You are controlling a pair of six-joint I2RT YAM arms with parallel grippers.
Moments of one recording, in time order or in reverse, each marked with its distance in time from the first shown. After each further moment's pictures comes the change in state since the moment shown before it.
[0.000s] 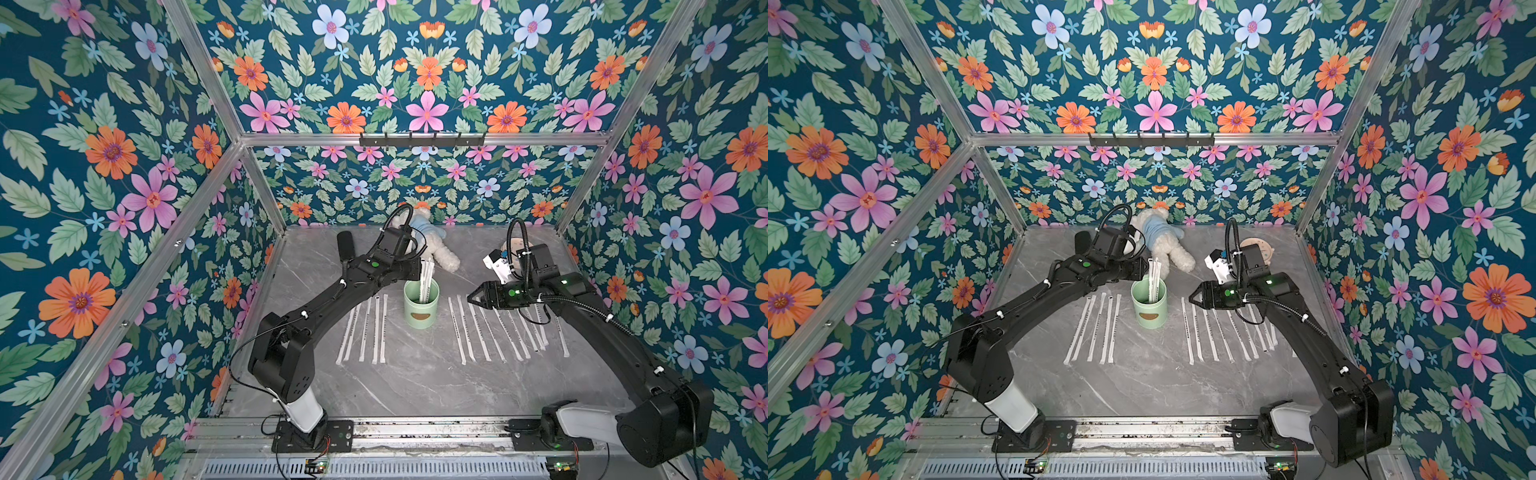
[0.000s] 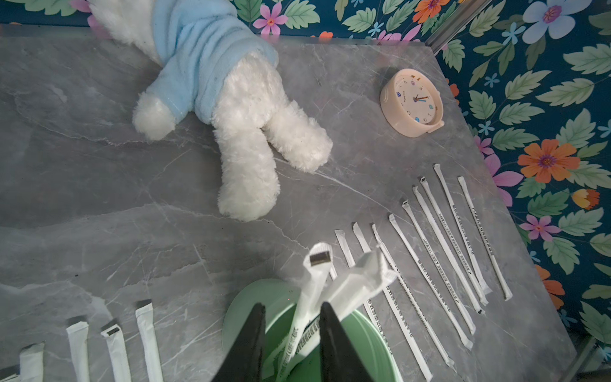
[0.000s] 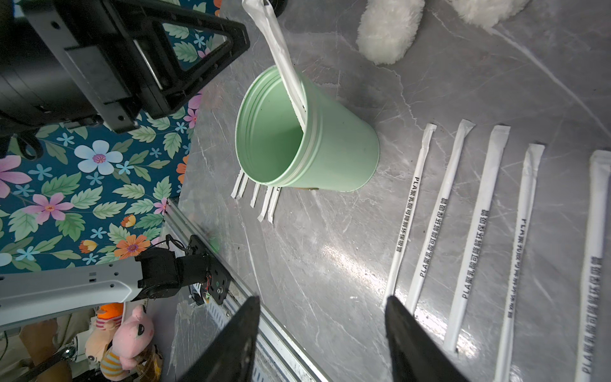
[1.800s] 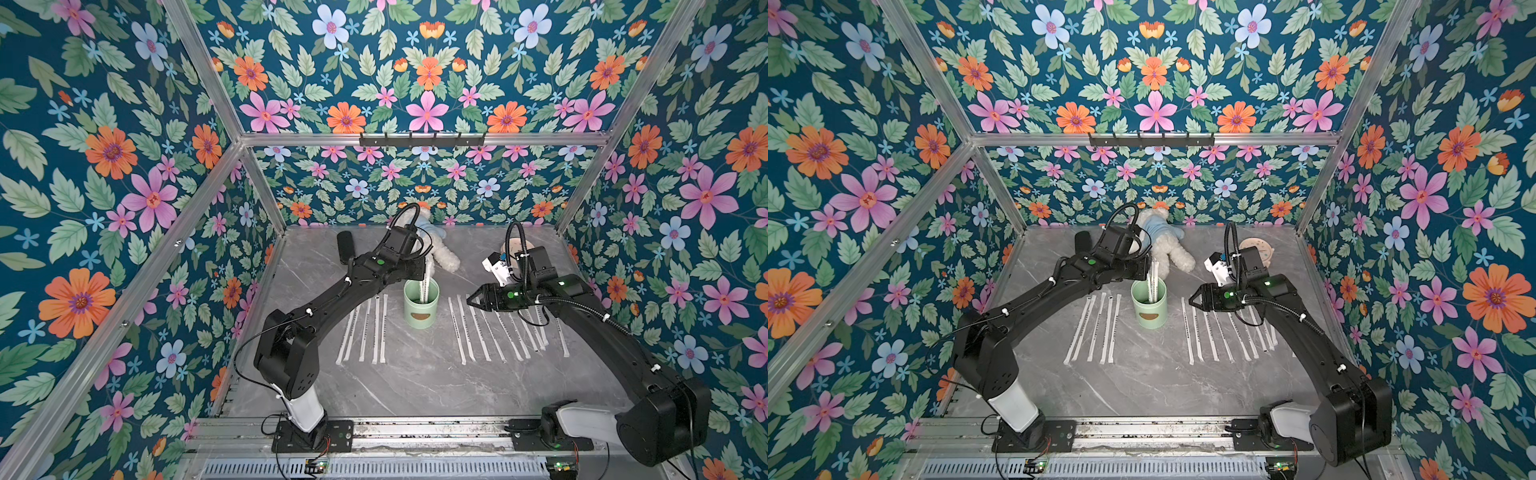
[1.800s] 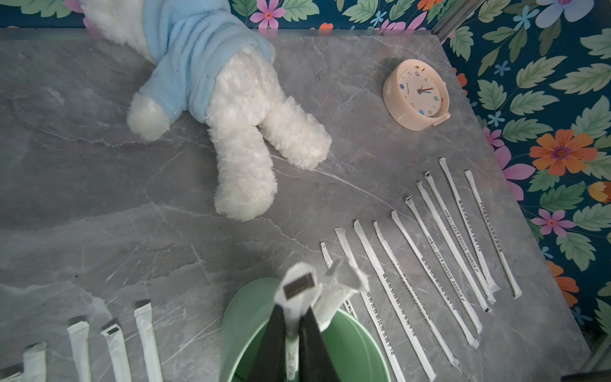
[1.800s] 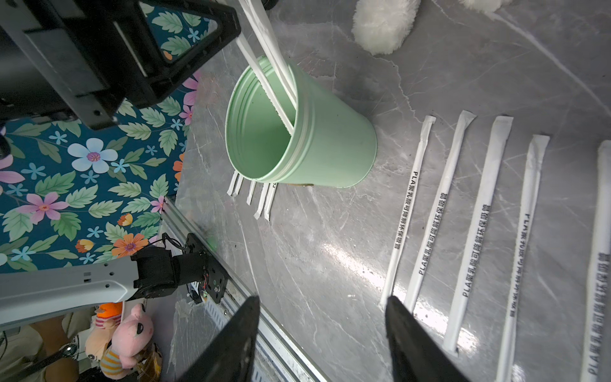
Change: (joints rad) left arm -0.029 0.029 0.069 -0.071 -0.037 0.012; right arm 0.000 0.004 -0.029 0.019 -0.003 0.000
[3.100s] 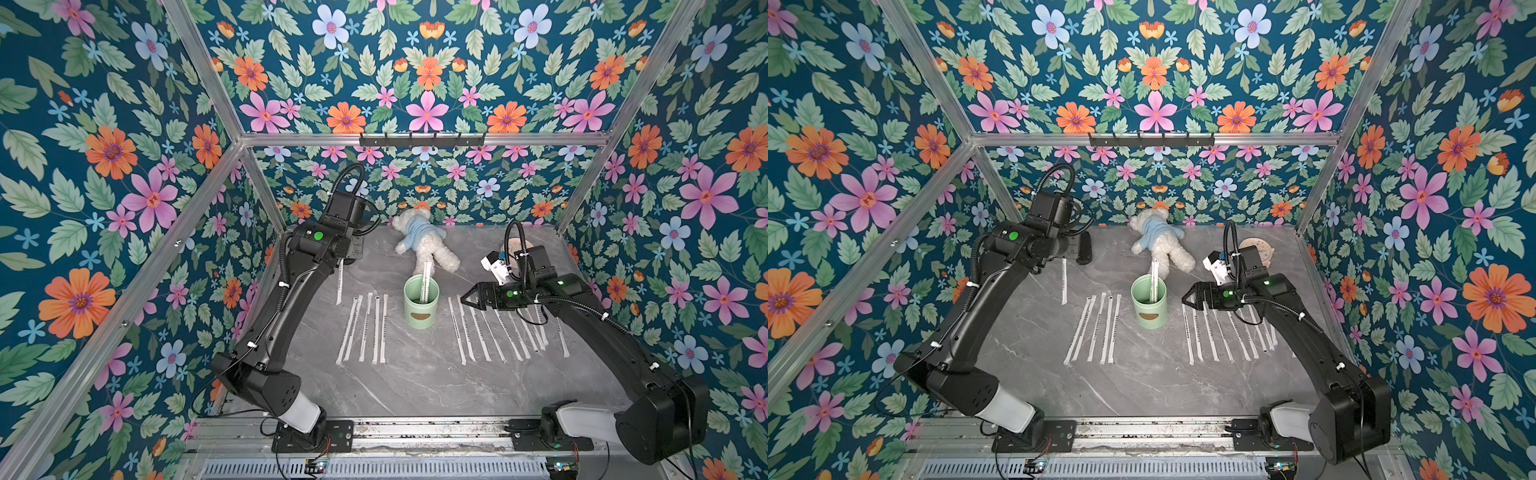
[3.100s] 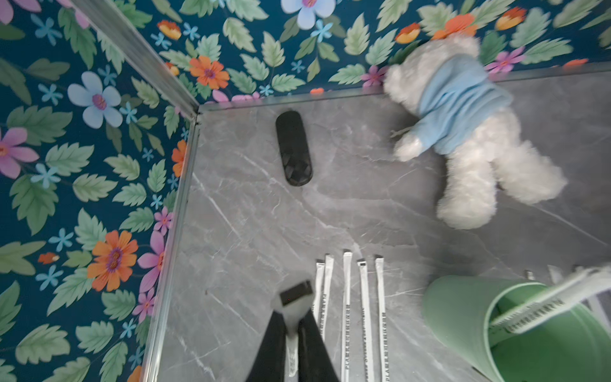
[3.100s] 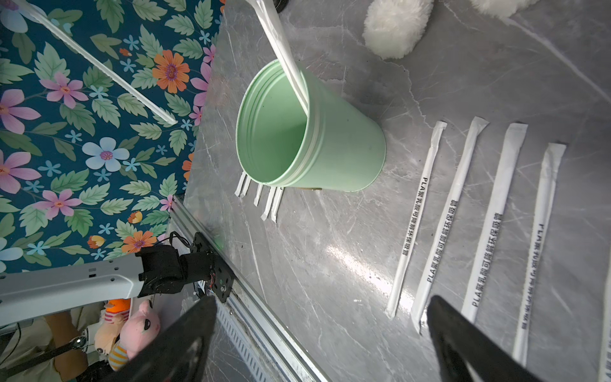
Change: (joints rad) left arm 0.217 -0.147 0.380 -0.663 -0.464 0.180; right arm 0.001 0.010 0.003 0.019 -0.026 0.003
